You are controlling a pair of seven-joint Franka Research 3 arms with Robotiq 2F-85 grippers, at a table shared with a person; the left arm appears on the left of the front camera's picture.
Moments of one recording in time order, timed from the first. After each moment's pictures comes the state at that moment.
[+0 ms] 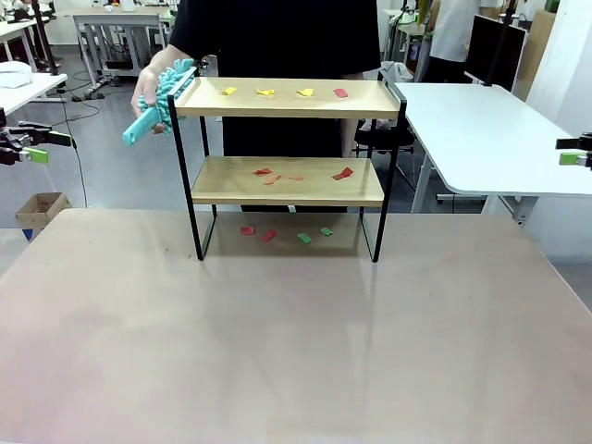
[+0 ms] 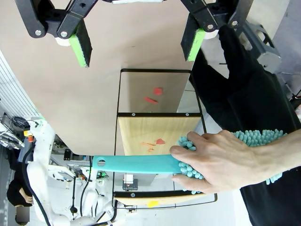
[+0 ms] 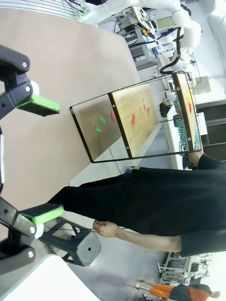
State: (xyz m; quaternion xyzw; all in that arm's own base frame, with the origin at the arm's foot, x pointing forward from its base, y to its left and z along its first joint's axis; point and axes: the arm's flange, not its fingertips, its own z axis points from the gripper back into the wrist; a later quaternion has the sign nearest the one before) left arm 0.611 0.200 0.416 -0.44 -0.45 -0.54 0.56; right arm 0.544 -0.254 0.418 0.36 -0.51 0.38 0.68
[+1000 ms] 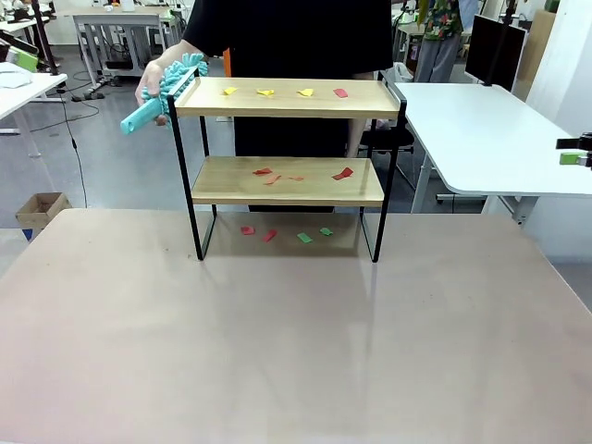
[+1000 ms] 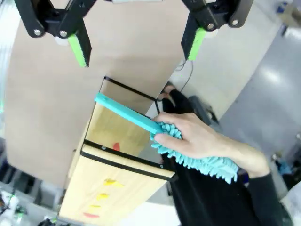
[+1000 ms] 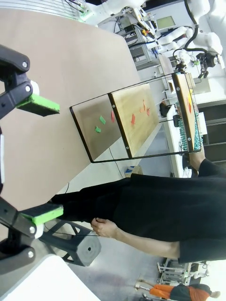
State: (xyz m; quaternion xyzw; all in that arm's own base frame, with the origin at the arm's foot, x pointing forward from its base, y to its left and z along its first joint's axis) left arm 0.501 0.101 0.650 -0.20 -0.40 -0.45 0.77; right arm 0.544 -0.254 0.418 0.36 -0.51 0.38 0.68
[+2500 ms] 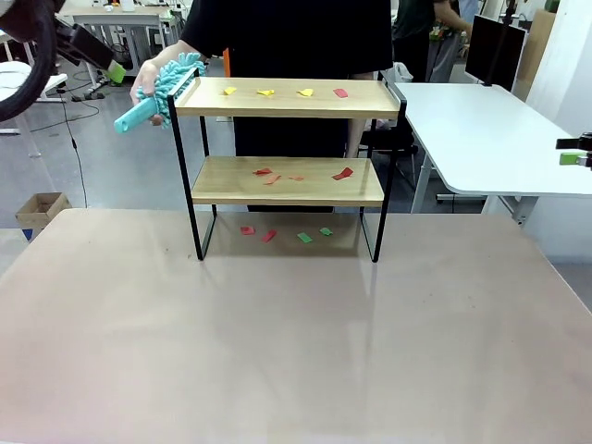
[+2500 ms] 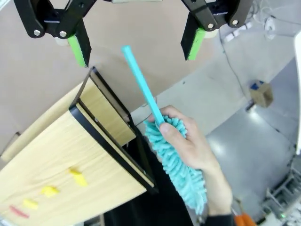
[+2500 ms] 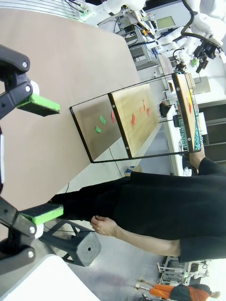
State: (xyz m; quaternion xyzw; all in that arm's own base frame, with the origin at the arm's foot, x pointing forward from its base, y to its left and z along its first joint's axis) left arm 0.450 -0.069 0.651 -0.02 -0.39 -0.28 0.88; right arm 0.544 -0.254 0.418 0.36 -0.51 0.38 0.68
